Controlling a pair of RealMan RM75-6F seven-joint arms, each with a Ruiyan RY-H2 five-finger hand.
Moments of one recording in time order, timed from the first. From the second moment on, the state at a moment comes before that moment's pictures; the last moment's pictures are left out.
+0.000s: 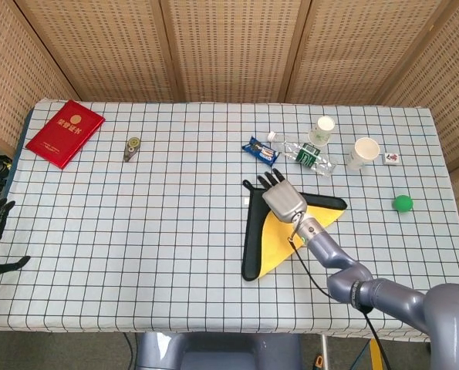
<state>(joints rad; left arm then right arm) -0.15 -1.11 -0.09 -1.59 1.32 1.35 0.07 0.90 -1.61 0.20 -1.14 -1.16 0.68 -0.47</state>
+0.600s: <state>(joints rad) -0.15 -1.11 -0.10 -1.59 1.31 1.35 0.06 0.96 -1.68 0.19 -1.04 -1.08 0.68 -0.54</state>
